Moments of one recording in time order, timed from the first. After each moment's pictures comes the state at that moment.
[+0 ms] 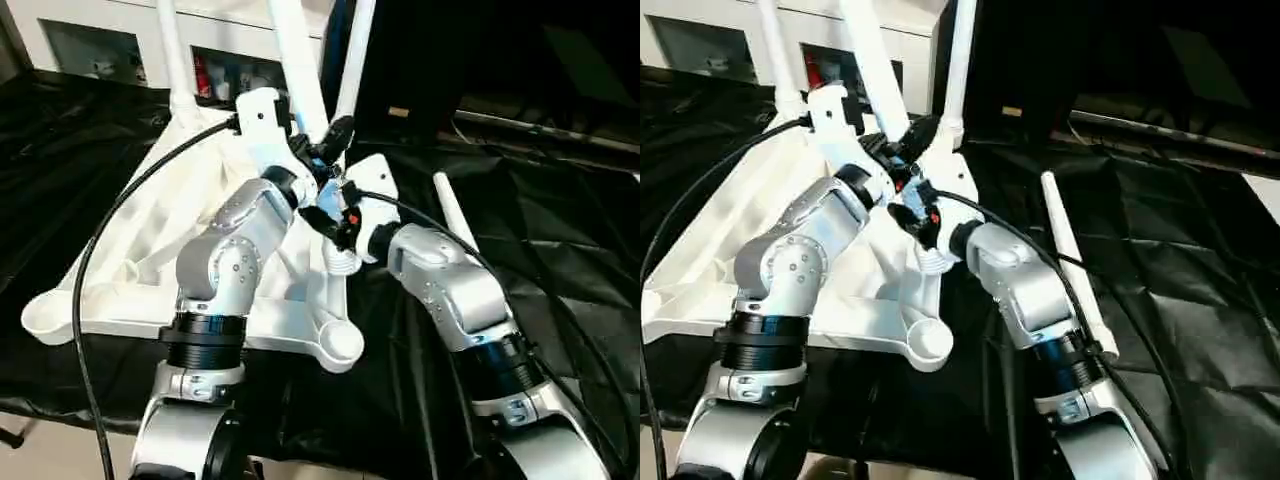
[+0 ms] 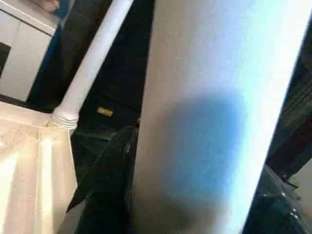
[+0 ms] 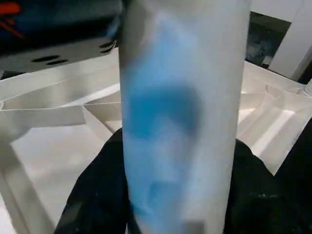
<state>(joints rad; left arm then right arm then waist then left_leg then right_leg) -0.71 -0.05 0.10 0.11 -0.49 0.54 -0.11 -0.62 -0.08 0.20 0.18 0.18 0.51 0.40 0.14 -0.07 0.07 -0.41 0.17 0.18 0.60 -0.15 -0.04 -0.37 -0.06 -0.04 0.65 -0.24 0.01</state>
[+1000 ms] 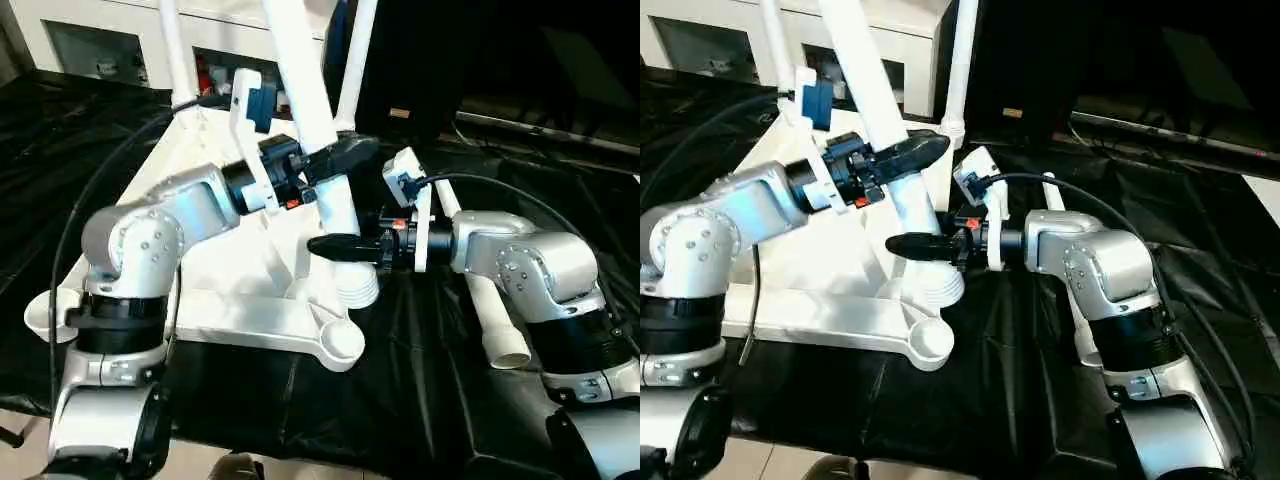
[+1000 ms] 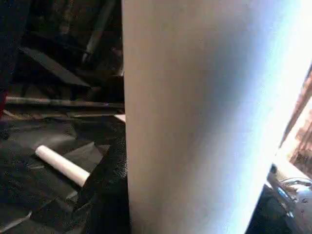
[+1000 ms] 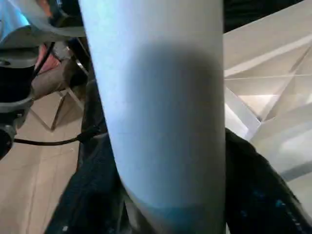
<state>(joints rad) -0.76 0.27 0.08 0.00 -0.79 0.89 -0.65 -0.68 -0.34 0.15 0.07 0.54 0.89 0.94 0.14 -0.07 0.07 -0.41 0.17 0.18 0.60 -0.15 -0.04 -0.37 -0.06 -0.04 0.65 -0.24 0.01</state>
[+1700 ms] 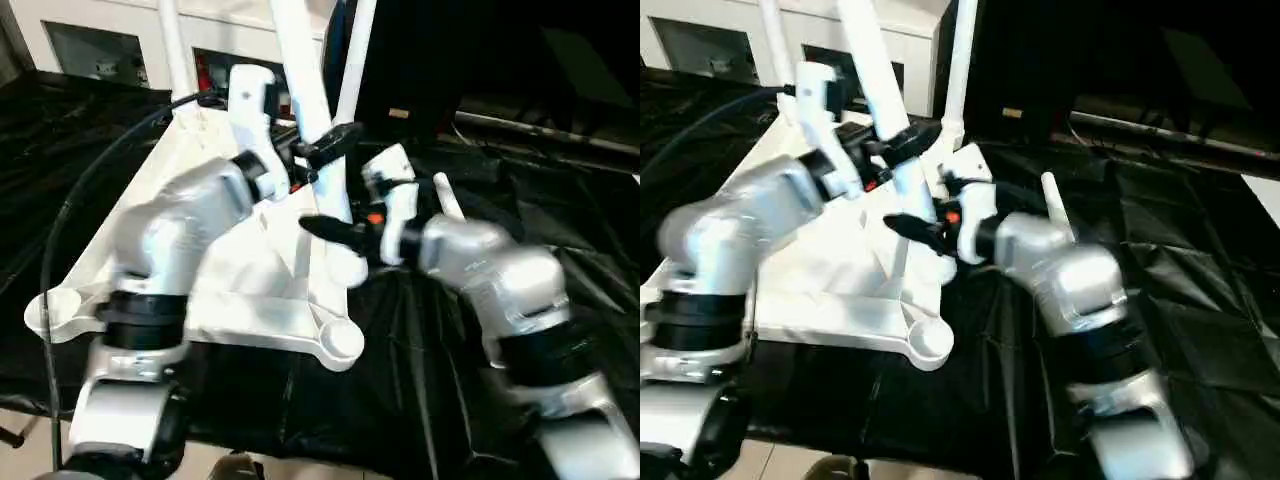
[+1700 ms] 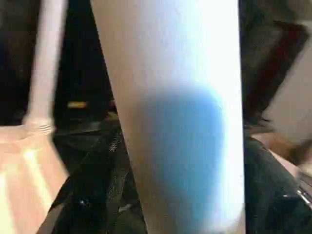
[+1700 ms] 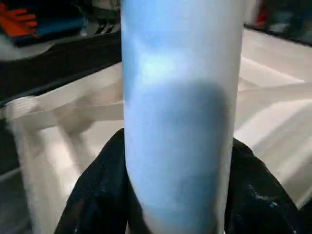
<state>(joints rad) -0.76 0.14 0.04 0.06 -0.52 0.72 -0.29 -0.63 -0.15 0.15 0.07 0.34 0.72 0.53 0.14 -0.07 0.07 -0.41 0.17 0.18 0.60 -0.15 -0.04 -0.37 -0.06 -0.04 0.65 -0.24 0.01</state>
